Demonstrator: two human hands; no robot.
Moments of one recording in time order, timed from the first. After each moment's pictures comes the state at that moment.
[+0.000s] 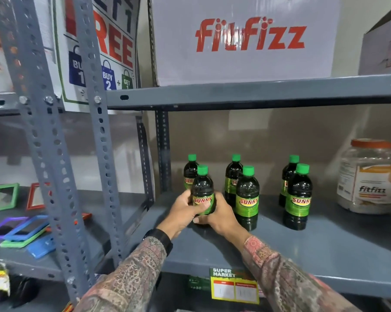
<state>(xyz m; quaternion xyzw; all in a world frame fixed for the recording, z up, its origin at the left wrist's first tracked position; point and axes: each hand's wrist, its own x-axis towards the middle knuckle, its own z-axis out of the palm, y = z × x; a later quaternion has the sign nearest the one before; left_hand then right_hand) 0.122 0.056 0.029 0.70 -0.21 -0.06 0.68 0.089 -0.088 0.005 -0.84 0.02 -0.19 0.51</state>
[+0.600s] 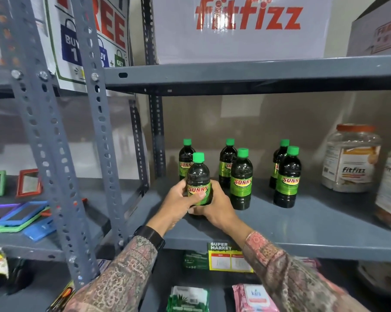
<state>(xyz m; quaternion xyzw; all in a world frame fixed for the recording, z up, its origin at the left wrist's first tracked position) 0.087 0.077 0.020 0.70 -0.25 -0.05 0.66 0.051 -0.068 -0.007 -0.84 0.02 -0.22 0.50</state>
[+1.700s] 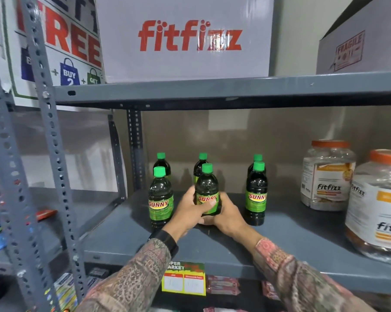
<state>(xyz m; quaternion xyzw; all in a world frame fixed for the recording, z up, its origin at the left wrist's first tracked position) 0.063 -0.061 0.025 0.70 -0.24 -0.04 0.67 0.033 -0.208 -0.001 -0.85 0.03 -0.18 0.49</state>
